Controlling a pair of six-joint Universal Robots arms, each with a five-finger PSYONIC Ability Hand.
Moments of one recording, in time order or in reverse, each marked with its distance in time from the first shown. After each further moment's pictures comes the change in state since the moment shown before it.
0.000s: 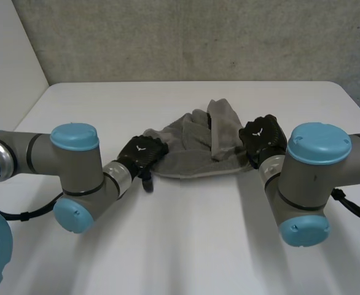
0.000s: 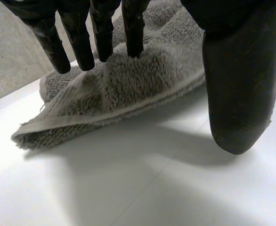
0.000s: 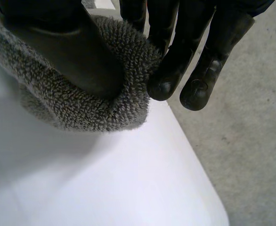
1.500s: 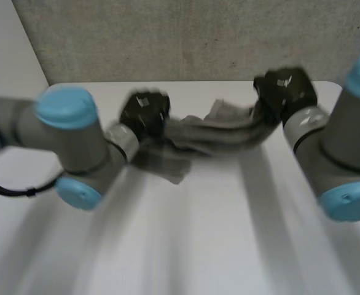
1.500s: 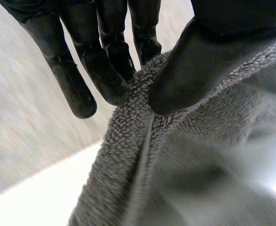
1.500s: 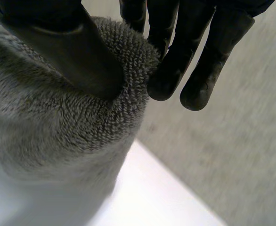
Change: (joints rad) left arm -0.062 0.186 0.092 0.051 -0.109 -0.177; right arm -0.030 -0.270 -0.131 0.261 -0.061 0.316; left_hand 0.984 0.986 1.025 1.043 0.969; right_hand 0.009 0.009 0.000 0.002 0.000
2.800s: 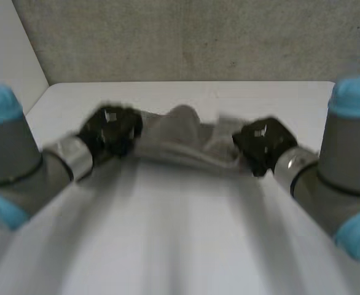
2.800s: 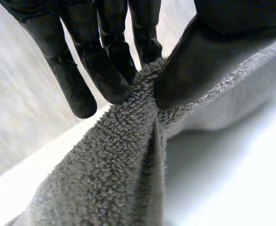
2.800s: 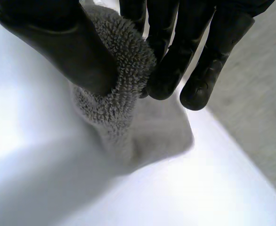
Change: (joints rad) left arm 0.191 0.252 -0.384 -0.078 0.269 0.195; right arm 0.030 0.013 0.134 0.198 -0.107 -0.131; left_hand 0.008 0.007 0.009 0.005 0.017; right_hand 0.005 0.012 0.010 0.004 0.000
